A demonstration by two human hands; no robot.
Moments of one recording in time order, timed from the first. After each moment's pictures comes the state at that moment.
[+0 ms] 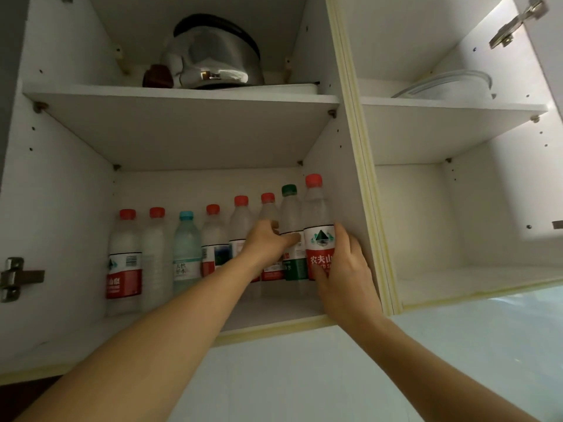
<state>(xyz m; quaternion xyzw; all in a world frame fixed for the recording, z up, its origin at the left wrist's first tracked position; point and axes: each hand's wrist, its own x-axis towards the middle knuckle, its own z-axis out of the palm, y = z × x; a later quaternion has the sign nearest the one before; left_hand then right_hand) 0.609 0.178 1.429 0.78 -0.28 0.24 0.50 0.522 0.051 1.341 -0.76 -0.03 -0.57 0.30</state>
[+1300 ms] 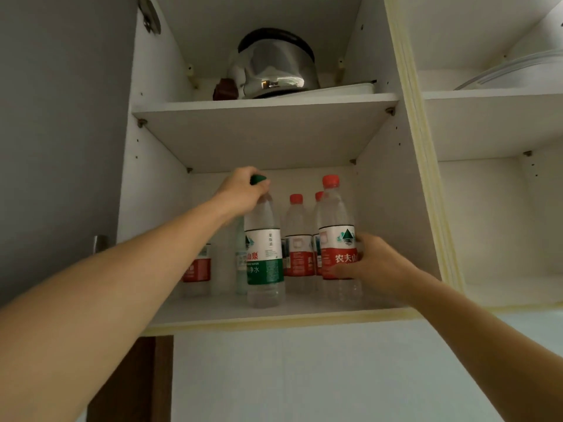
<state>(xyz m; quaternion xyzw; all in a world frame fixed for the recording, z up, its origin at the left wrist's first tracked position) 0.544 0.309 1.502 0.81 -0.22 0.41 0.36 0.528 0.060 1.380 -0.84 -0.18 -0.27 0.44</state>
